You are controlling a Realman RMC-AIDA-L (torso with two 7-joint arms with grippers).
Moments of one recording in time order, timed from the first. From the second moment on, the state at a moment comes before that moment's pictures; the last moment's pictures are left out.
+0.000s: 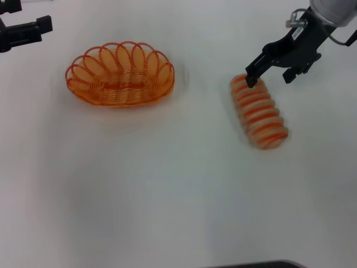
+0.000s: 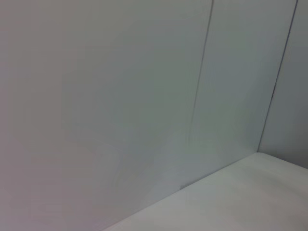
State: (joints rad) left arm -0.47 -2.11 0.54 1.07 2.01 1.52 -1.65; right arm 1.06 1.97 -0.91 -0.64 -2.84 -1.55 2.91
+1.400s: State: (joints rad) left arm -0.46 -2.12 0.59 1.03 2.02 1.53 -1.61; right arm 1.10 2.07 -0.99 -0.53 -2.93 -1.45 2.96
